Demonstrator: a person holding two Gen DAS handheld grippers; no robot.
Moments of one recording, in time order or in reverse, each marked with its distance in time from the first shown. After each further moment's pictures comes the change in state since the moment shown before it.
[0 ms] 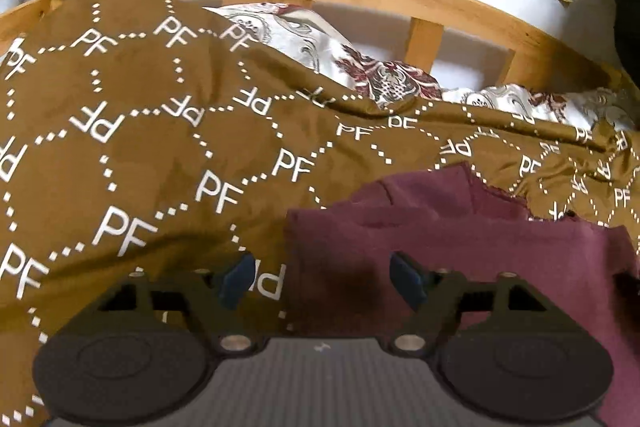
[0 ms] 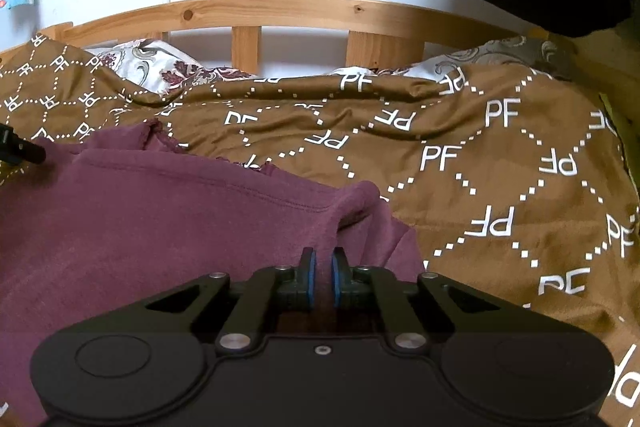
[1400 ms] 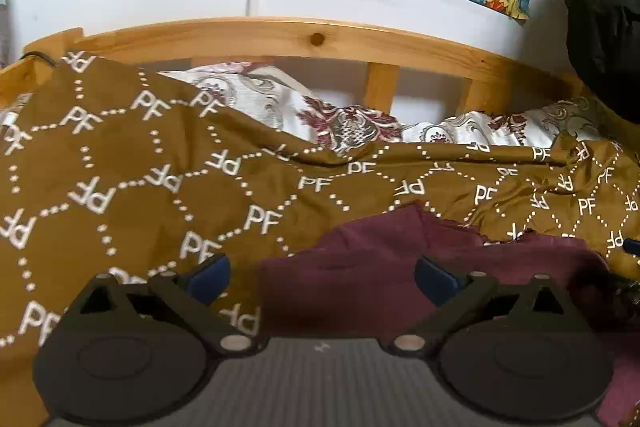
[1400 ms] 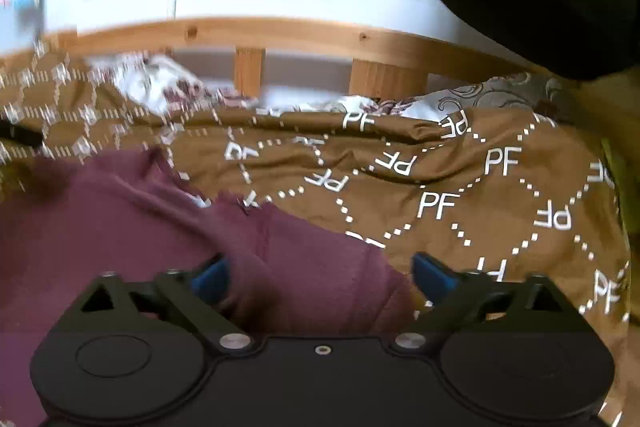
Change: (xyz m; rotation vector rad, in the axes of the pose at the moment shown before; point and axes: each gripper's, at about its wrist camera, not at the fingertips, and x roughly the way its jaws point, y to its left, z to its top) left arm -0.042 -0.020 0.015 0.075 -0.101 -0.032; right arm -0.008 0.000 0.026 -0.023 -0.049 0.005
